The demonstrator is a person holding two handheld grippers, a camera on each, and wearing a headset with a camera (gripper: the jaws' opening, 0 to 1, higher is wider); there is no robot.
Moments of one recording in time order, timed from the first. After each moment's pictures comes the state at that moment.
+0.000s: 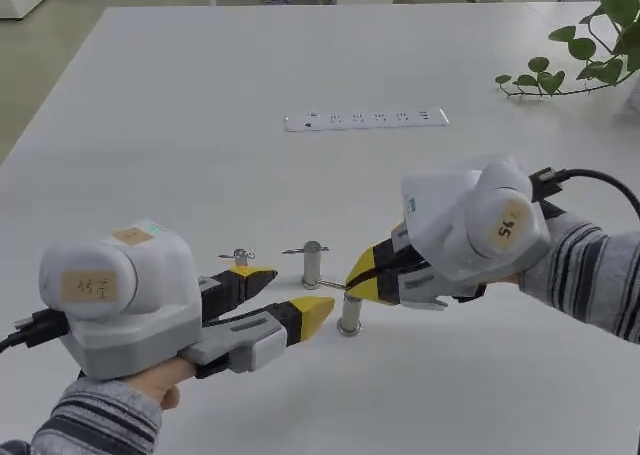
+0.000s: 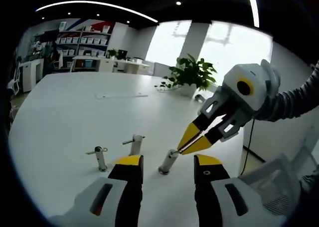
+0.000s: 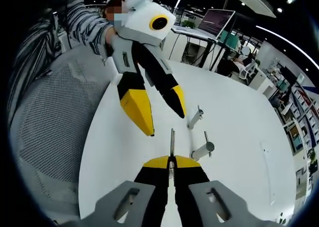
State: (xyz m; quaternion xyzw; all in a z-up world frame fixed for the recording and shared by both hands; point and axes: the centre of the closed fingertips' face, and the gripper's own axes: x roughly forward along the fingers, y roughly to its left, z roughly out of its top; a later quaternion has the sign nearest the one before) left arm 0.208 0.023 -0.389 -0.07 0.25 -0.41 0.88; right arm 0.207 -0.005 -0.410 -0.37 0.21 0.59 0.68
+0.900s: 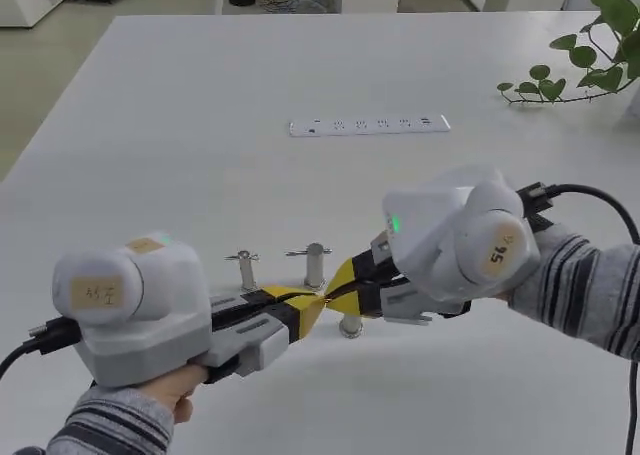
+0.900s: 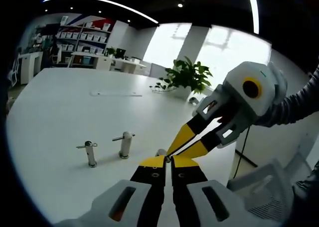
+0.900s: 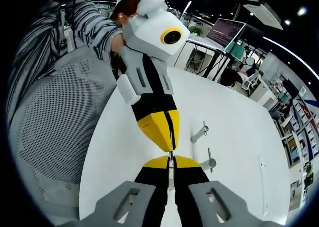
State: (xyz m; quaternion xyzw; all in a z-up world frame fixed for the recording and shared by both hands) left arm 0.199 0.014 -0.386 -0.10 0.25 -0.42 0.87; right arm 0.194 0.014 -0.396 -0.39 0.18 0.61 0.67
